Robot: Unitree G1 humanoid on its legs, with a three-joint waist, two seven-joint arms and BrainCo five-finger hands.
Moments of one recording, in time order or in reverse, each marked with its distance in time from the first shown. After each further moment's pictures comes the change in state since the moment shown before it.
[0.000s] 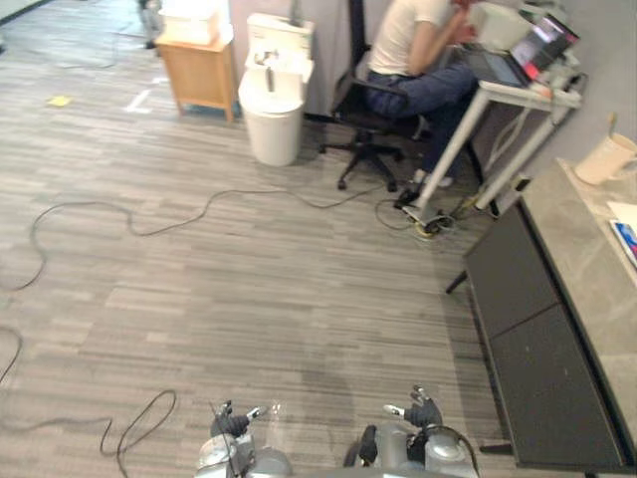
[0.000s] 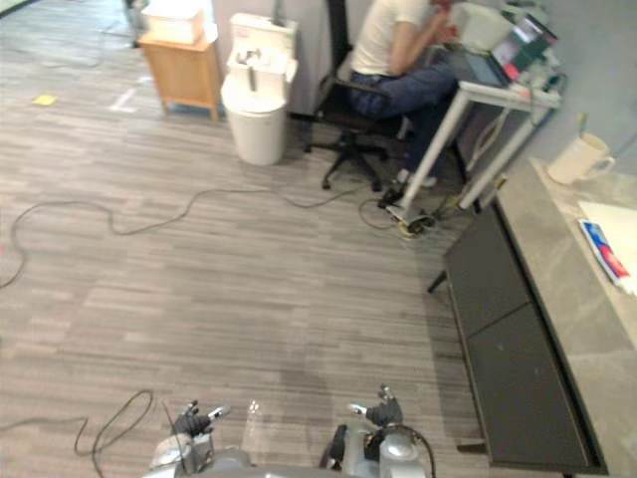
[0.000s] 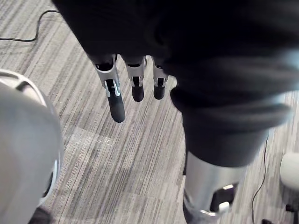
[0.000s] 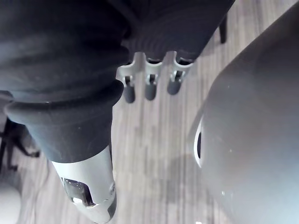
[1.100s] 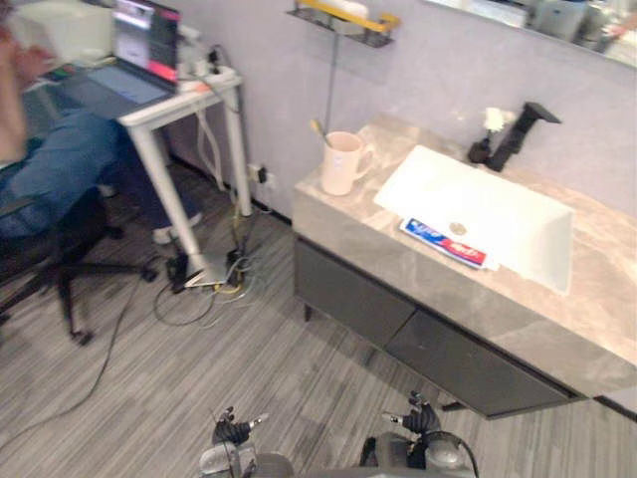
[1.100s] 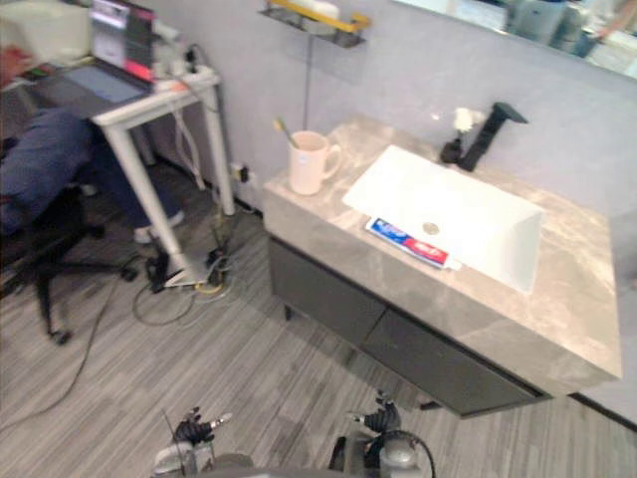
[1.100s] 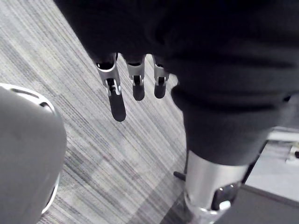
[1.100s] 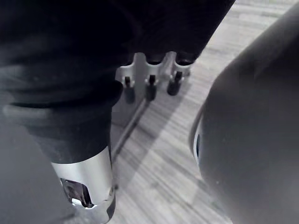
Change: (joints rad) left arm 0.023 -0.010 -0.018 -0.007 0.008 -0.012 -0.013; right arm 0.033 0.000 0.016 -0.031 -0.031 0.019 0.016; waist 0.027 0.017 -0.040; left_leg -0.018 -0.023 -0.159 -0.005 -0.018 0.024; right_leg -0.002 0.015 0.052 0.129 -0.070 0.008
